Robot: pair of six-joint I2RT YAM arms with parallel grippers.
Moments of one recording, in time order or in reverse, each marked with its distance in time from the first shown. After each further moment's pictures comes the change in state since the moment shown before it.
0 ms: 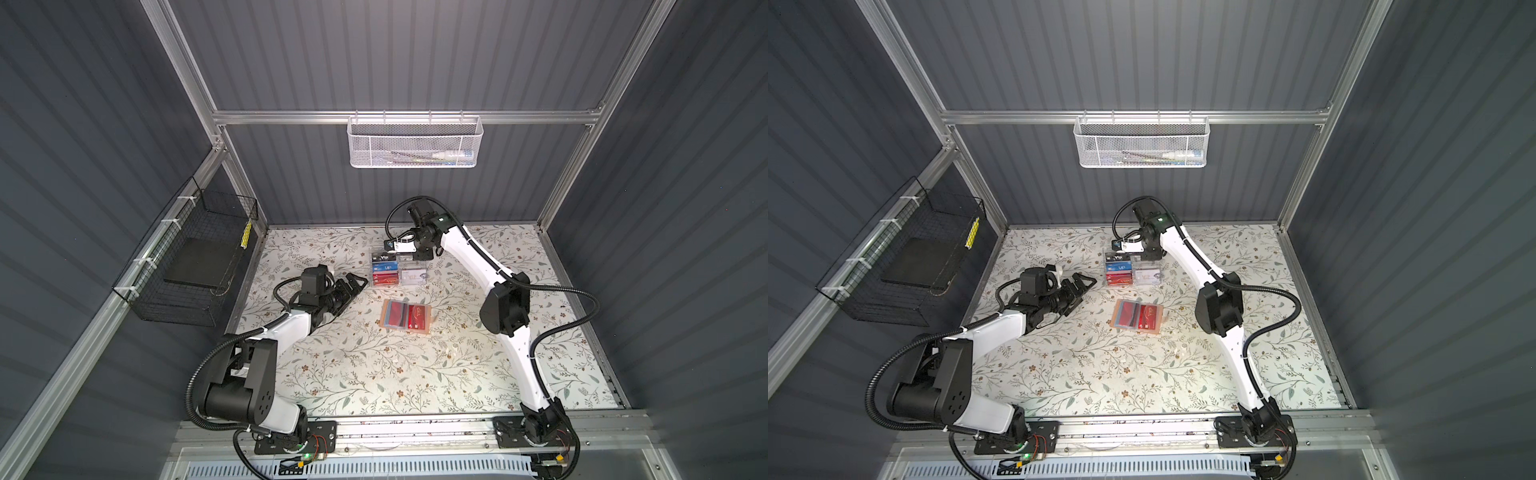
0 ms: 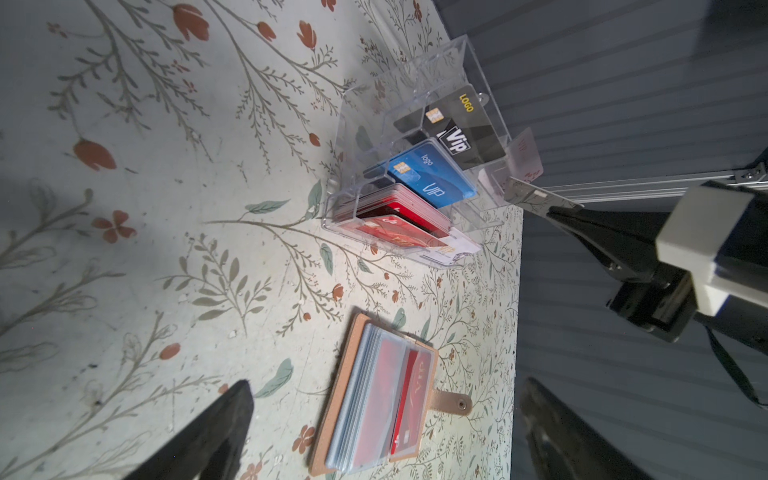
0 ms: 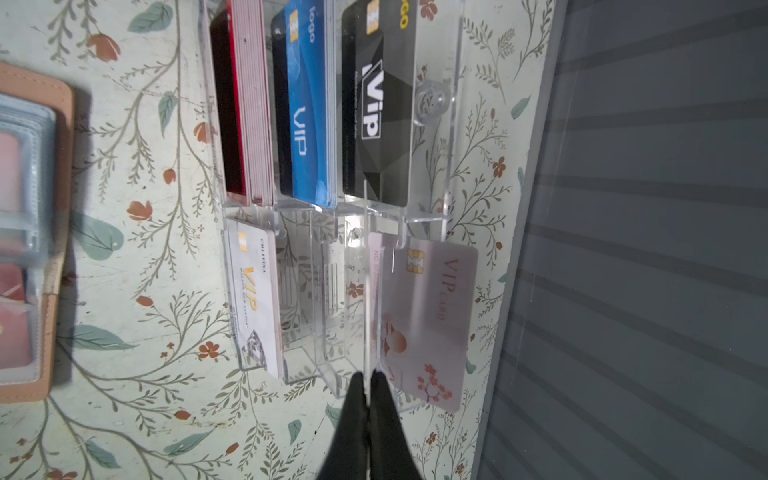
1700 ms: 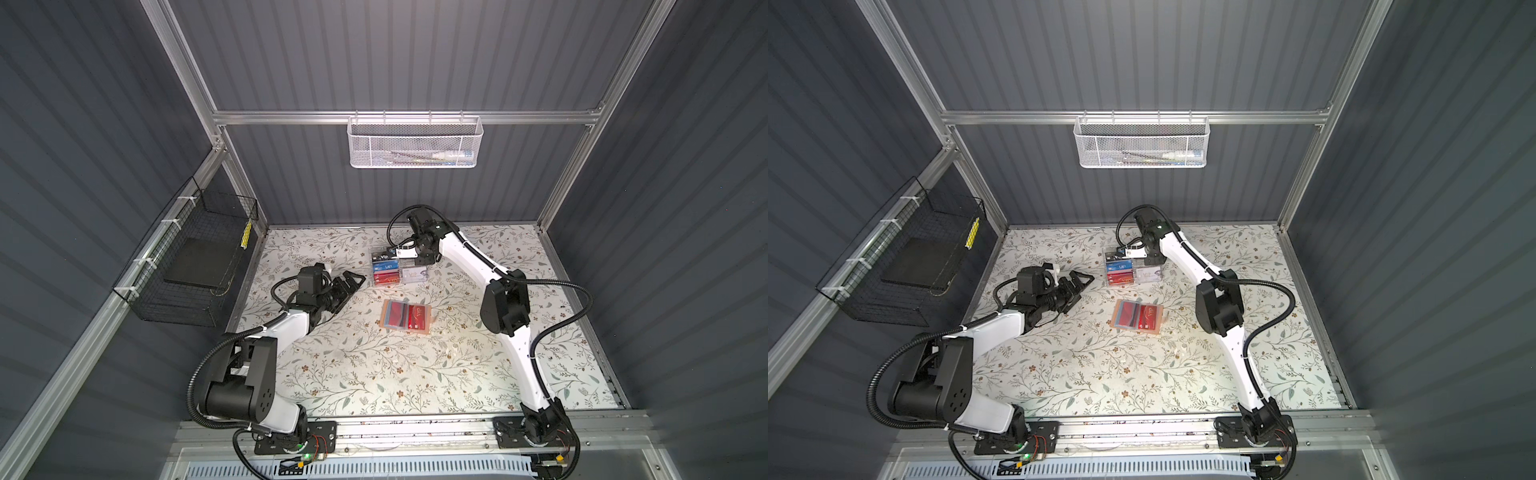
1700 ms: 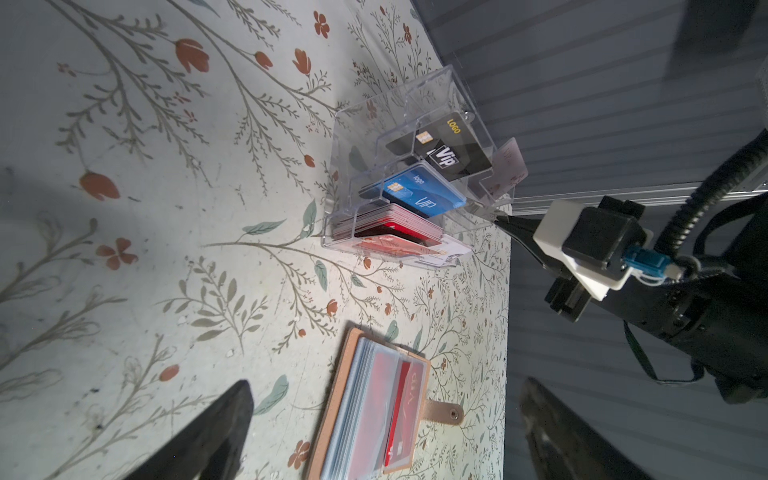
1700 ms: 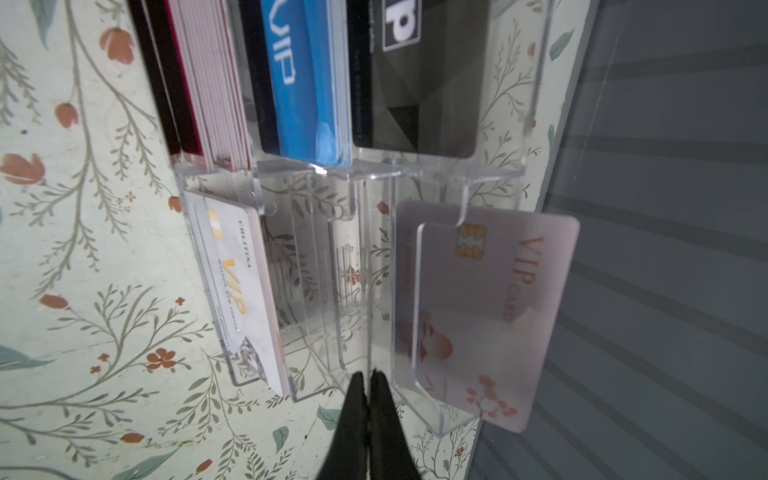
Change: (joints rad) left arm 0.026 0.011 0.000 0.044 0.023 -0.008; right arm -0.006 0.002 -0.152 0.143 0.110 -0.026
